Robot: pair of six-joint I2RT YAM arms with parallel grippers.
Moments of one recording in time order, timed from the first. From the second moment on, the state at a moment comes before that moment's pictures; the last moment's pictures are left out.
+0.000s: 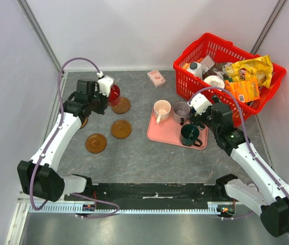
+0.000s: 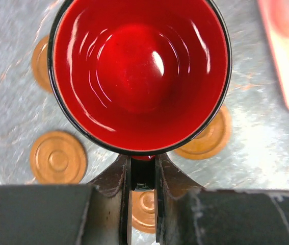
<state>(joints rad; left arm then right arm) -0.29 1.28 1.21 -0.62 0.08 0.28 0.36 0.95 0.75 -0.24 0.20 -0.58</state>
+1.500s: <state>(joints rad) -0.03 1.63 1.18 -0.40 0.01 0.20 0.36 0.93 0.75 -0.24 0.20 -0.58</state>
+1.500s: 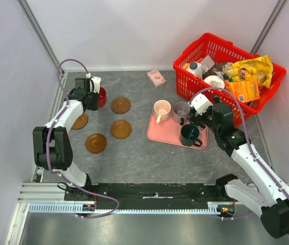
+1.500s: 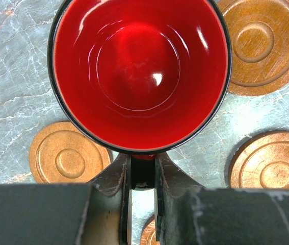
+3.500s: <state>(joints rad) -0.03 1.58 1.14 -0.36 0.03 0.18 0.36 0.93 0.74 -0.24 0.20 -0.58</state>
